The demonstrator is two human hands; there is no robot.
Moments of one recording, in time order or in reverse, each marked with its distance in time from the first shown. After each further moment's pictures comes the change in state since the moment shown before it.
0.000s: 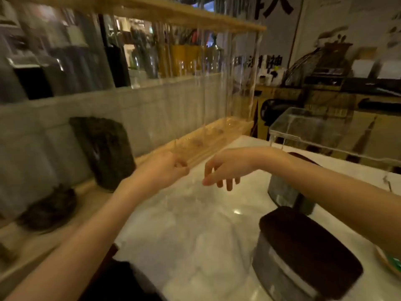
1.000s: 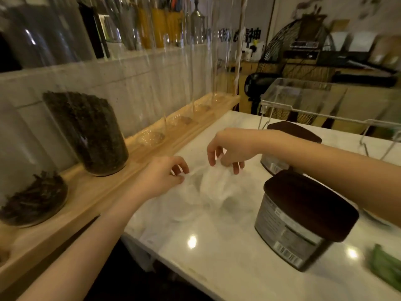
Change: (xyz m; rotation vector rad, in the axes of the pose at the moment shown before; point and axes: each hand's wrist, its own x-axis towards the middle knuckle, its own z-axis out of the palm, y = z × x) left_hand -0.005 -0.041 0.044 -0.053 -0.081 0.229; right_hand -0.006 0.004 0.021 -0.084 0.118 0.052
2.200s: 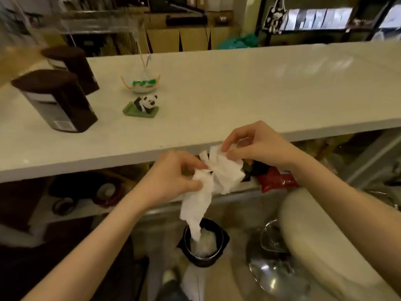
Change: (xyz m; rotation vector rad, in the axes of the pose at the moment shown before) left_hand -0.257 0.322 0.179 -0.382 -0.526 0.509; right_hand -0.501 0.001 0.263 0.795 0.801 0.496
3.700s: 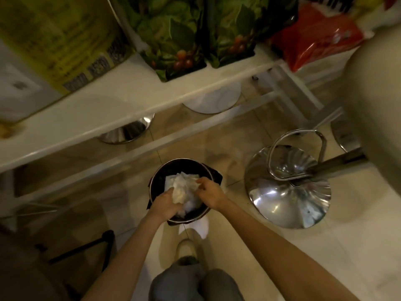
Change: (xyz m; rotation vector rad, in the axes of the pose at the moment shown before) left_hand 0.100 -0.471 0.436 0.107 -0.510 -0.584; right_hand 0.019 0.563 0.347 0.197 0.024 0.877
